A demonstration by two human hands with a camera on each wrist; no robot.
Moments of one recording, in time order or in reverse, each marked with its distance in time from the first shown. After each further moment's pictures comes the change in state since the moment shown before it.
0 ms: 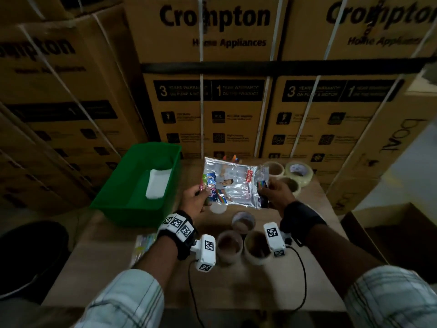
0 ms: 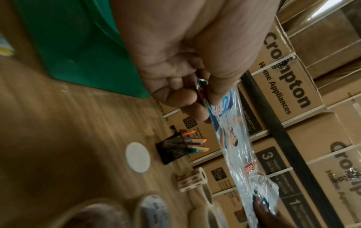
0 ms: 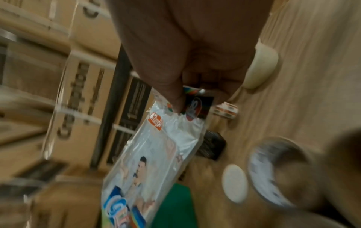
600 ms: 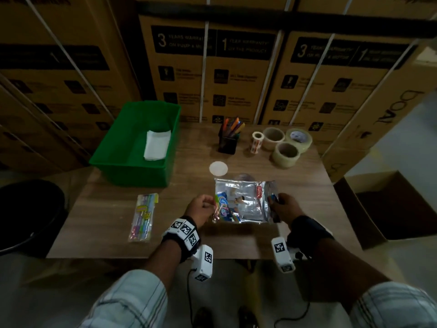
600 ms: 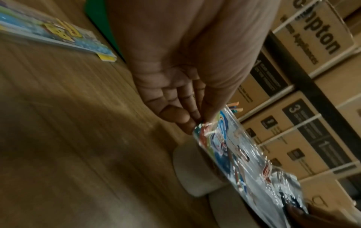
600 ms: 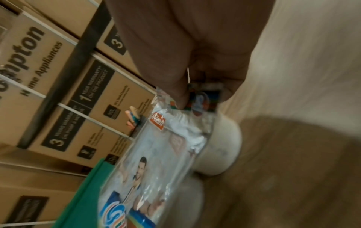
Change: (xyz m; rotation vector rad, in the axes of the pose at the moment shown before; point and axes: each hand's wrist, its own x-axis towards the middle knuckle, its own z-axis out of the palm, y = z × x) left_hand -0.065 -0.111 -0.018 0.280 -0.231 -0.175; right_hand -0.071 0.122 -0.026 -0.374 0.130 0.129
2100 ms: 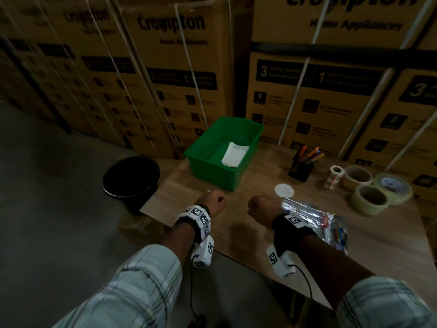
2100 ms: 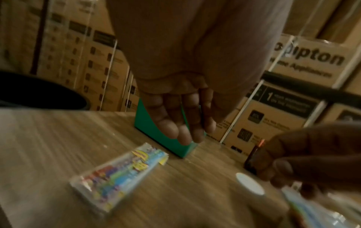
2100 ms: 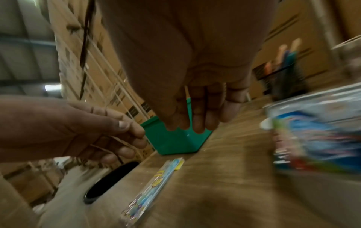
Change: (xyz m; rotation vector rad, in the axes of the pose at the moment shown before) left_hand -0.079 0.020 -0.108 0.491 0.332 -0.059; right_hand -0.049 -0.128 0.148 -0.954 -0.507 -0.746
